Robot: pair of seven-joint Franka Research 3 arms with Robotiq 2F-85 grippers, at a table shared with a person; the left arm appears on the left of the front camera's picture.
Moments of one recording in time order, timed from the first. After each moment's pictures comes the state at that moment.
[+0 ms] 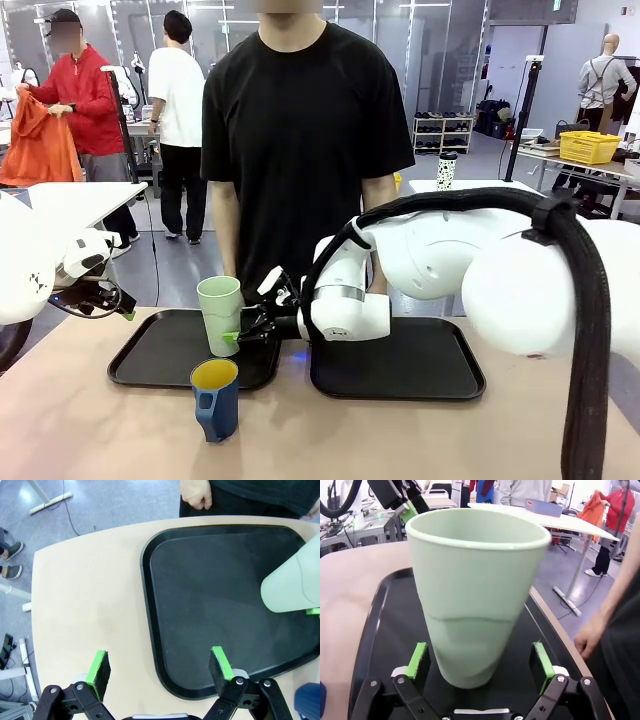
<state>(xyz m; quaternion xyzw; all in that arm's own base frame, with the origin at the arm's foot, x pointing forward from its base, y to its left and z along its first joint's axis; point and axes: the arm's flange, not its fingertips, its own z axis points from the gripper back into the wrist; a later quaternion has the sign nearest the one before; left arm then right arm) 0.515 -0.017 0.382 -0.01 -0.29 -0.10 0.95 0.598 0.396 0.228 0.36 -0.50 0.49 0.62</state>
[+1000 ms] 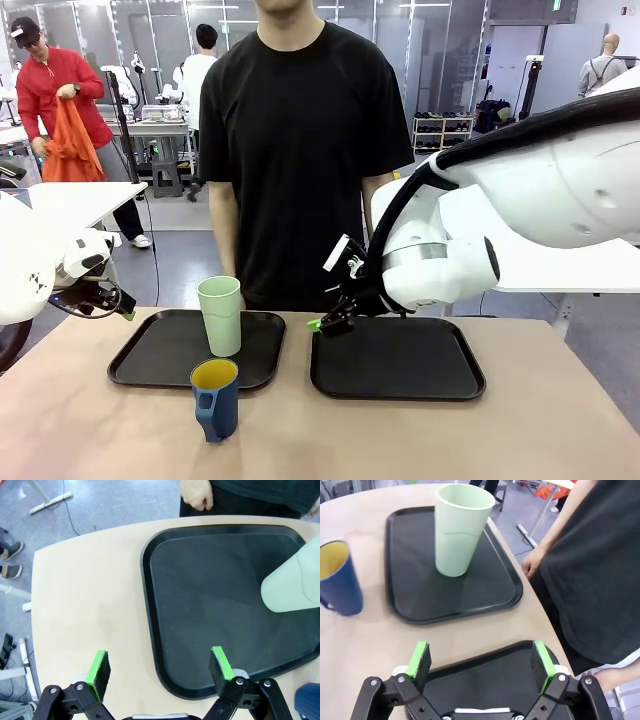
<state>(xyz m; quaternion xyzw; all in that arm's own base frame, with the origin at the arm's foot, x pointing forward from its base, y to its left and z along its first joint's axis) 0.515 -0.017 0.382 -0.01 -0.29 -0.10 0.95 0.506 0.249 0.348 0.19 -0.44 0.52 0.71</state>
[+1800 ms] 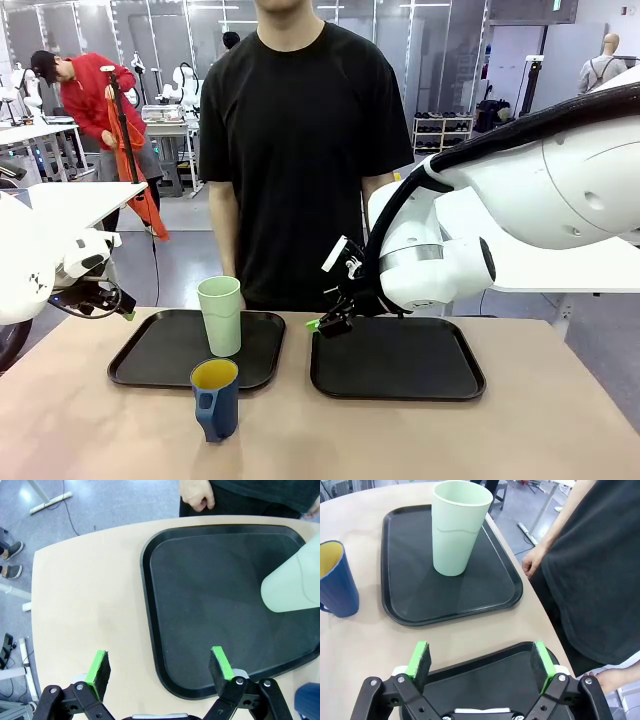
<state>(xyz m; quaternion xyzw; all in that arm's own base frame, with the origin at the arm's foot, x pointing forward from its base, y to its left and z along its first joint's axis) 0.515 -0.017 0.382 -0.01 -0.29 -0.10 0.95 0.519 0.253 0.340 0.19 -0.44 0.52 0.71</state>
